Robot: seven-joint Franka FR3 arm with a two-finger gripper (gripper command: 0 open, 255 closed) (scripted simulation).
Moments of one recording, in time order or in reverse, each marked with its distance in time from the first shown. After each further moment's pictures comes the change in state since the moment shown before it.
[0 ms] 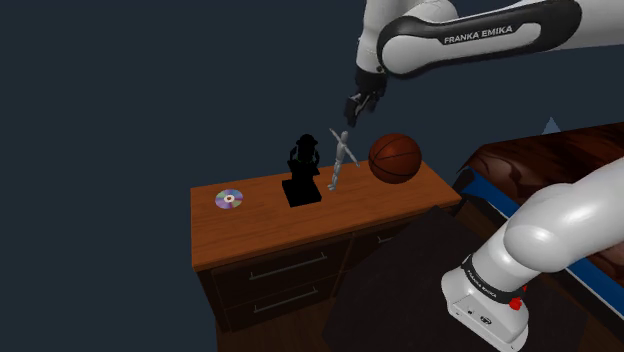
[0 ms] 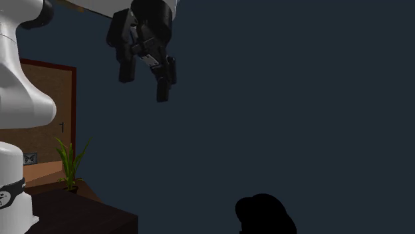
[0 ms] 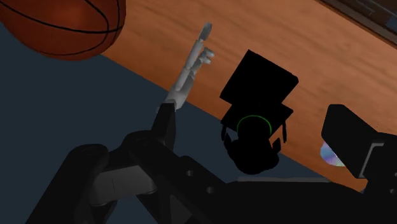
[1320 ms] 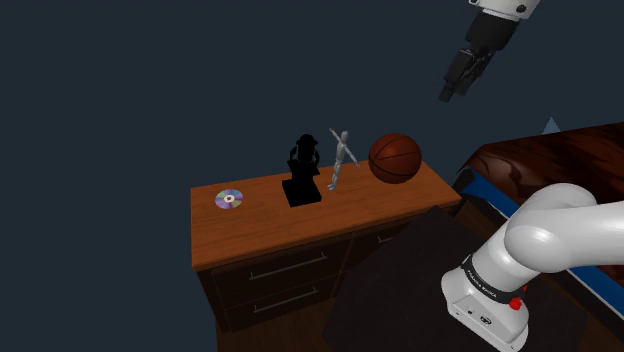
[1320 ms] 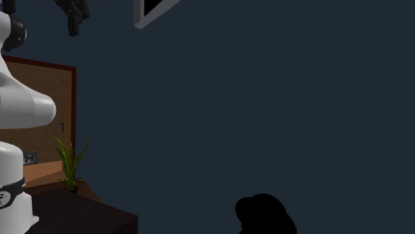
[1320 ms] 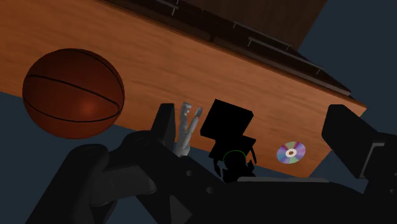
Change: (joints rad) arm 0.005 -0.523 -0.260 -0.049 0.203 -0.501 -0.211
